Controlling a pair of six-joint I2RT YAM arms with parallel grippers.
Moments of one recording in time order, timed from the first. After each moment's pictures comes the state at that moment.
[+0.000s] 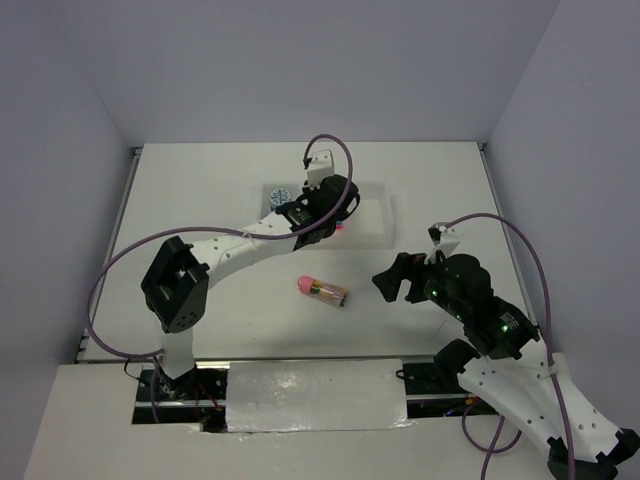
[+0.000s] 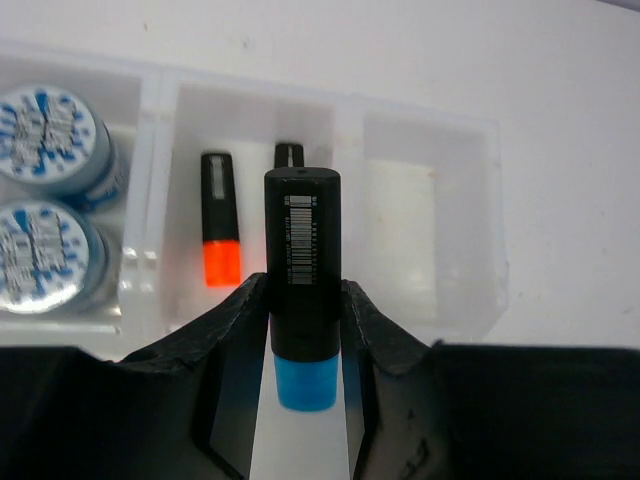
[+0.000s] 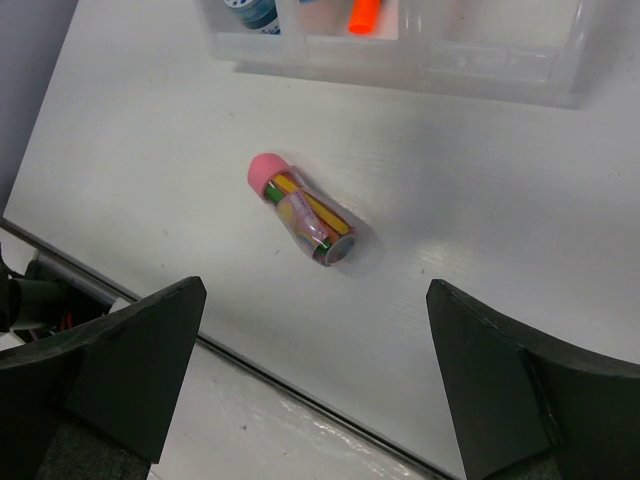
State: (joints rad) left arm -0.86 1.85 1.55 -0.33 -0.66 -0.79; right arm 0.60 0.49 0.67 -0.61 0.01 0.52
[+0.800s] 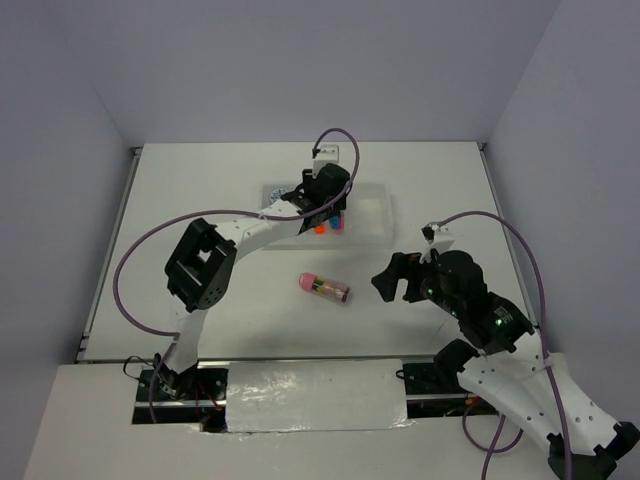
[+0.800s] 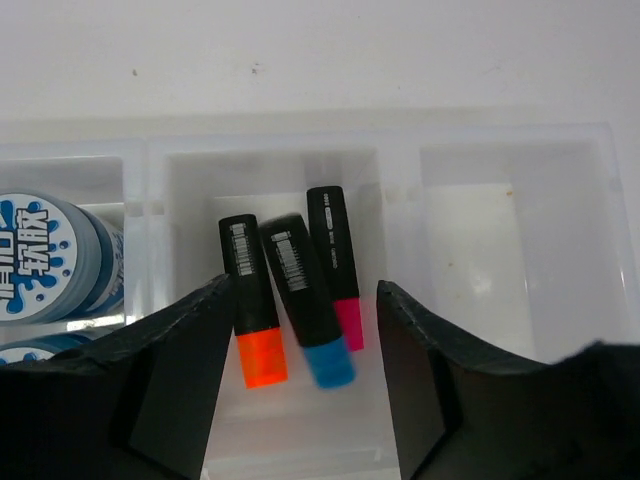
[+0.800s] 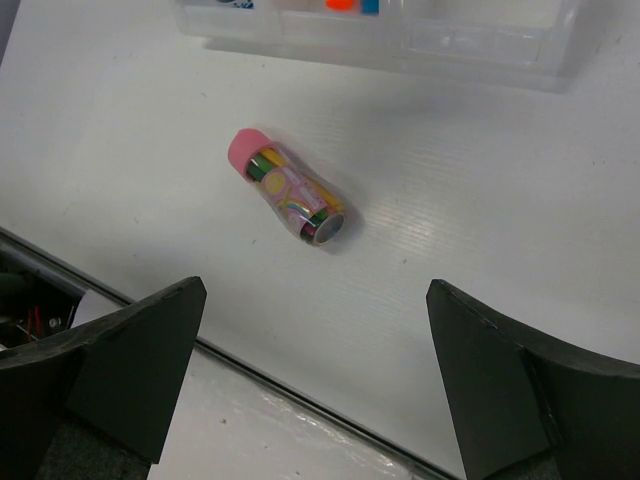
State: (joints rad) left arm -0.73 2.06 1.64 -0.17 -0.52 -0.48; right arm 0.60 0.54 0.68 -0.63 0.03 0.49
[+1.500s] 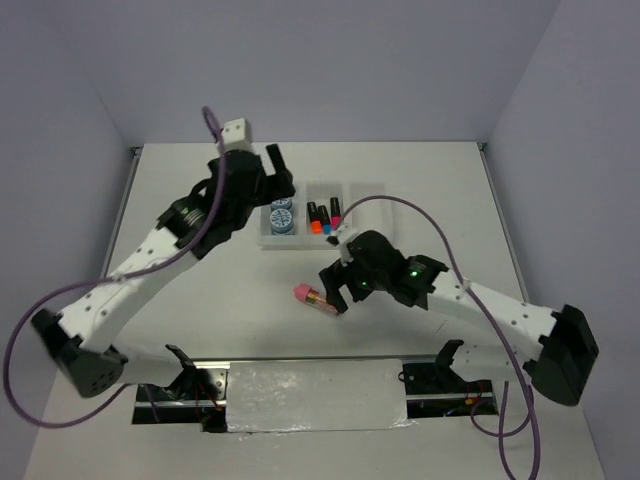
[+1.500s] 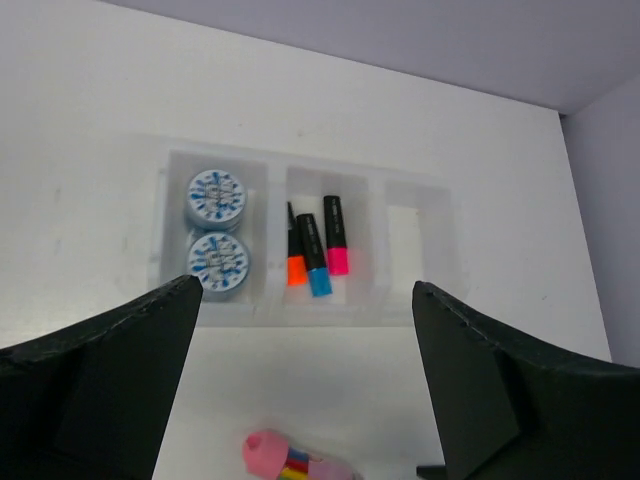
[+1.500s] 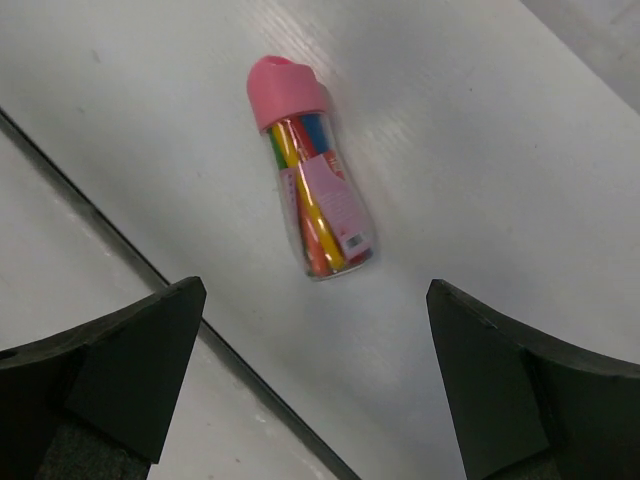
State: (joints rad) left arm -0.69 1.41 1.53 -0.54 -0.51 -0.60; right arm 0.81 1.06 0.78 -0.46 -0.09 0.23
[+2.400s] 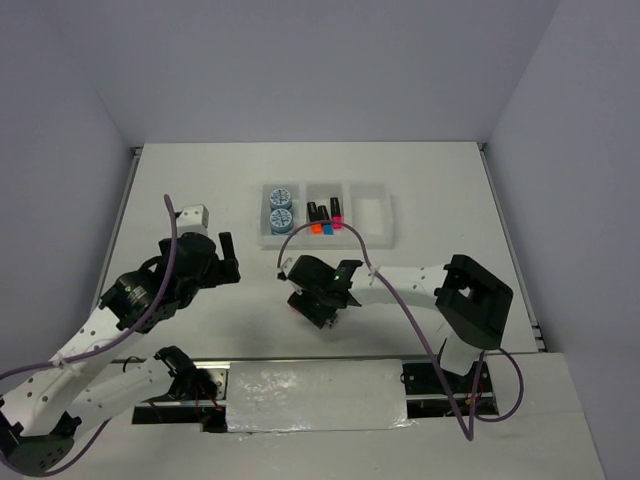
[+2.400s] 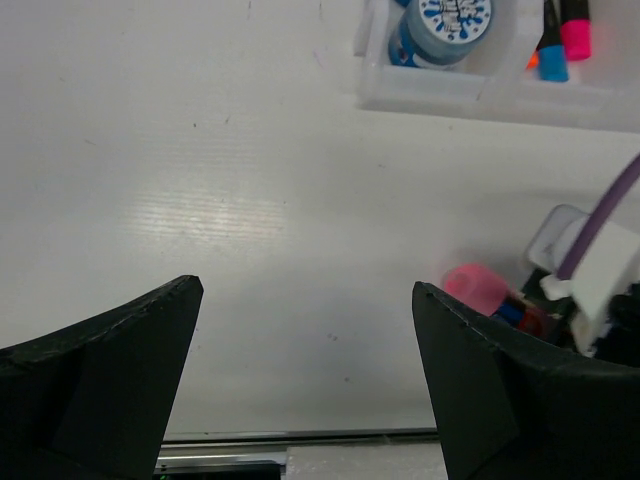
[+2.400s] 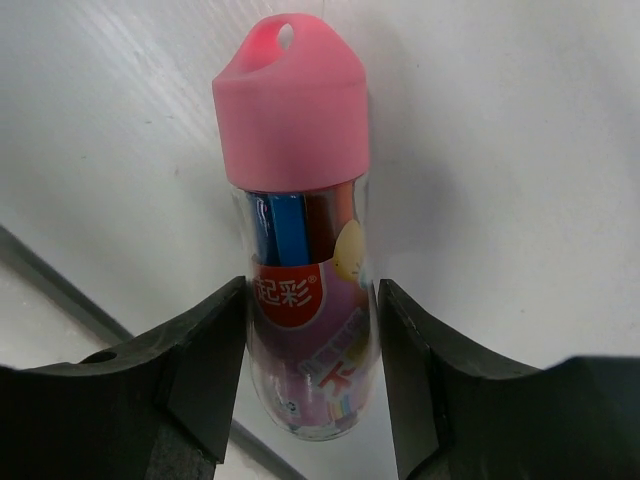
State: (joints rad) left arm -0.68 0.78 0.97 -0.90 -0.50 -0.61; right arm 1.08 1.67 1.01 -0.48 0.06 0.12
